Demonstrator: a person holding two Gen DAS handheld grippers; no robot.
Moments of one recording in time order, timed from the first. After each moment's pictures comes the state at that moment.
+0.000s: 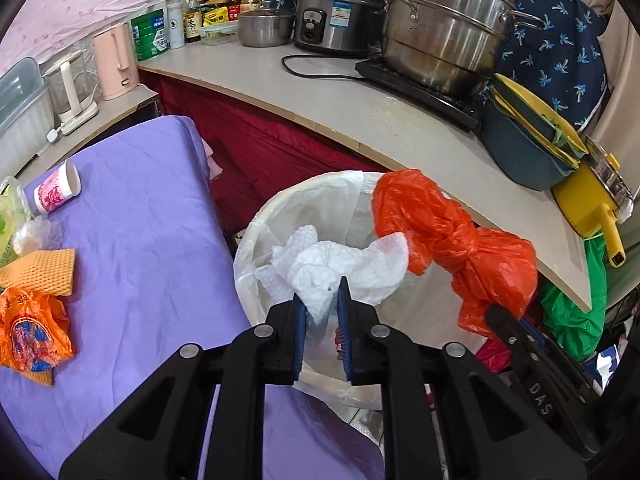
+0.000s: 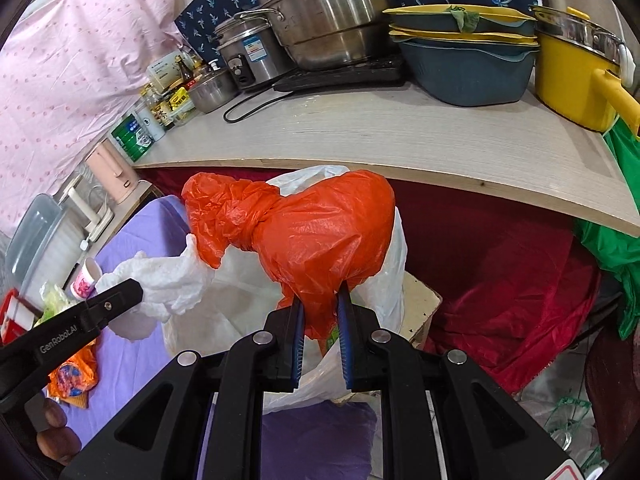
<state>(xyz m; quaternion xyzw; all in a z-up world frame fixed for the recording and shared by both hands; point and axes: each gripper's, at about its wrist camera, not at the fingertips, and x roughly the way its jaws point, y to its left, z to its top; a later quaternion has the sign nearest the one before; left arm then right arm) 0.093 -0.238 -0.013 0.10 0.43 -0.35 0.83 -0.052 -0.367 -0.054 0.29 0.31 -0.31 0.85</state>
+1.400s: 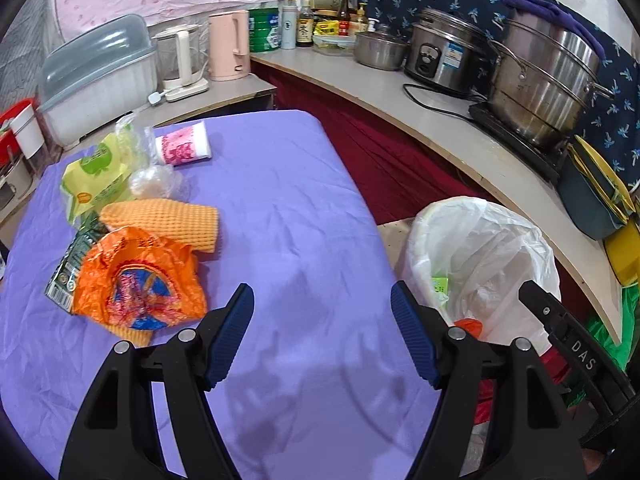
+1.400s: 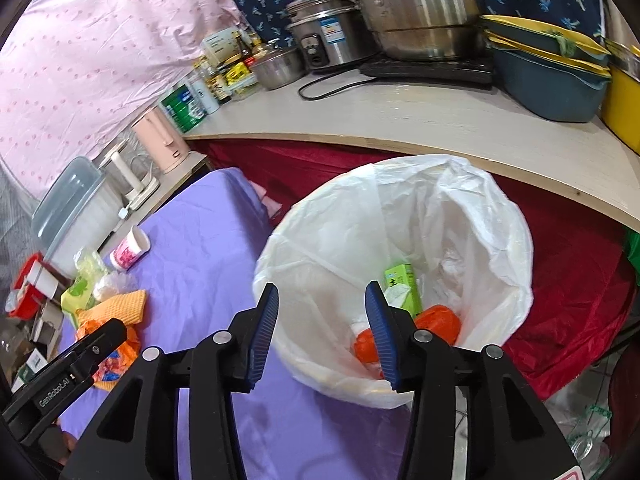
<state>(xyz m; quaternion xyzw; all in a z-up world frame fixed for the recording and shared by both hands) 0.127 -0.094 -0.003 0.05 0.42 -0.22 0.88 0.017 -0.291 -0.036 0.27 0.32 -0.23 0.88</state>
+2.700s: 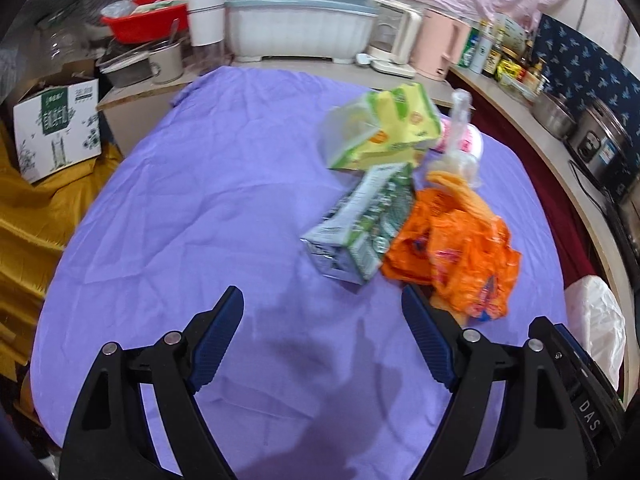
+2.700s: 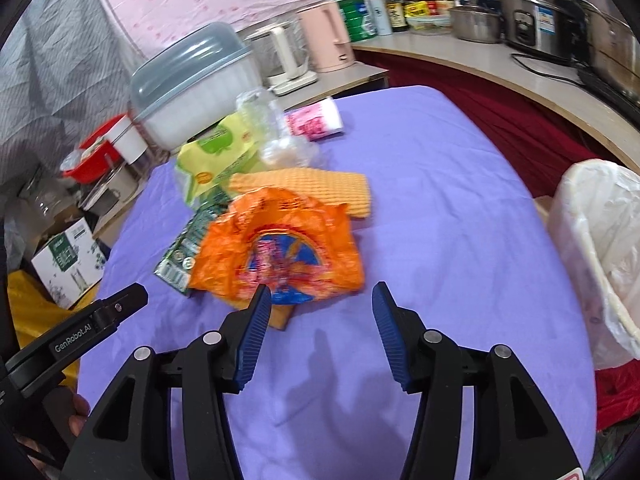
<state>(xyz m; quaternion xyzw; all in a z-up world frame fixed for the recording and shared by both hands) 0.178 0.170 -0.032 -0.07 0.46 -0.01 0.88 0.136 -0.054 -0.052 0.17 0.41 -0.02 0.90</state>
